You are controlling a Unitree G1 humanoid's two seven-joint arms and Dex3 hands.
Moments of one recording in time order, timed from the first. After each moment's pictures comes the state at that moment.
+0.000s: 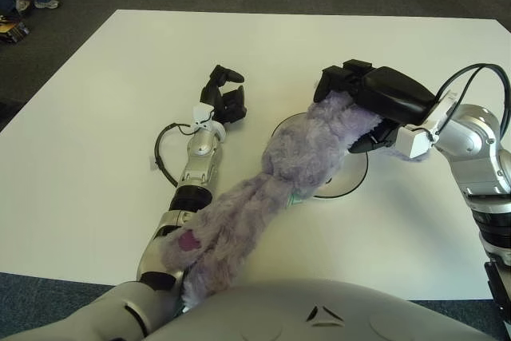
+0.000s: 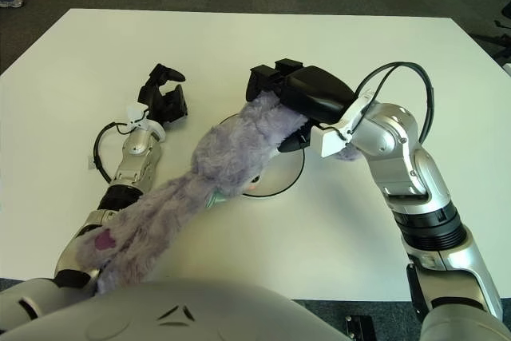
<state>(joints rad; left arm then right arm) -0.42 -0.05 0.08 0.60 -0.03 -0.41 0.01 -0.32 -0.69 0.11 -0.40 -0.39 -0.20 0.60</state>
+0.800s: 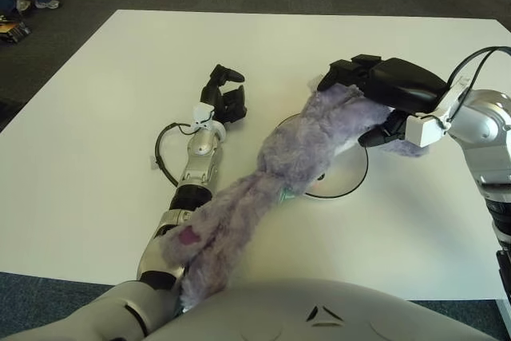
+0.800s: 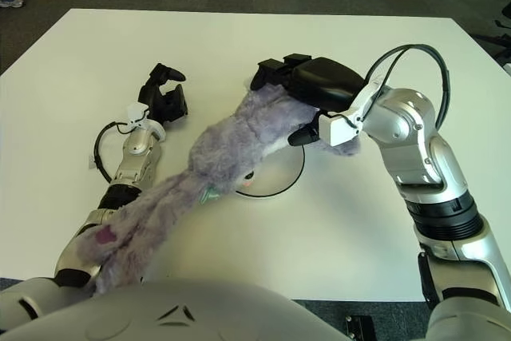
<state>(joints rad) -0.43 -0.05 0.08 0.62 -0.03 -0.42 0.01 -0.38 -0.76 0.09 -0.40 -0.36 -0.13 0.71</state>
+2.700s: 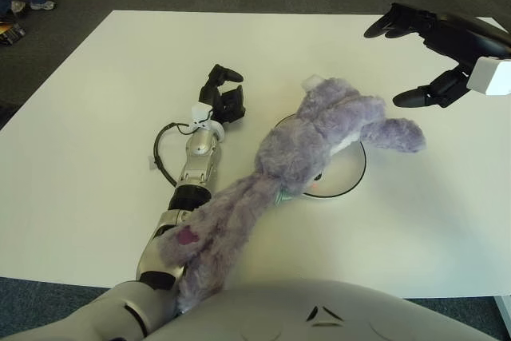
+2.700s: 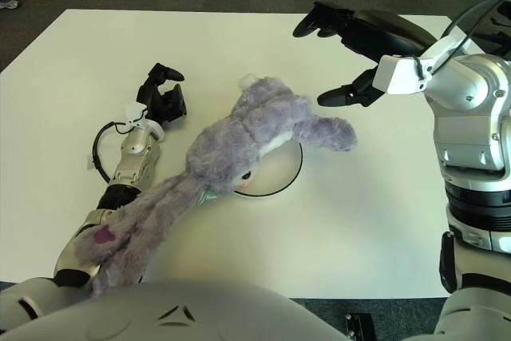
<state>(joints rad) -0.42 -0.04 0.09 0.61 -0.03 -0.41 0.00 -0.47 -0.85 -0.09 -0.39 -0.26 0.10 0.76</state>
